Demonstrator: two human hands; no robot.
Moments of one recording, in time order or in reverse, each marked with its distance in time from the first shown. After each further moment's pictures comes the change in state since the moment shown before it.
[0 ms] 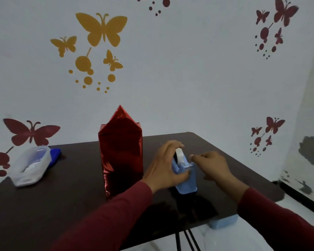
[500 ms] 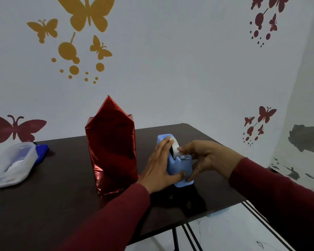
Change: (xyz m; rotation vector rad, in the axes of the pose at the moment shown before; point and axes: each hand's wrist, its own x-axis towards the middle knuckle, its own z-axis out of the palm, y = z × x) left_hand -0.017 -0.035 0.029 -0.018 -0.131 -0.134; right_hand 0.022 -0.030 0.001 0.449 -0.518 0.534
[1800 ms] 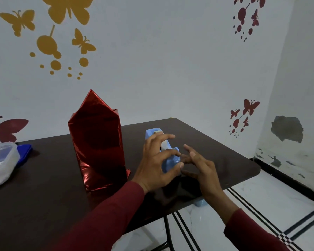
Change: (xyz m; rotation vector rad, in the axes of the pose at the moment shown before) left_hand -0.007 0.038 0.004 0.038 0.247 0.366; right_hand -0.012 0.119 -0.013 0.150 0.218 -0.858
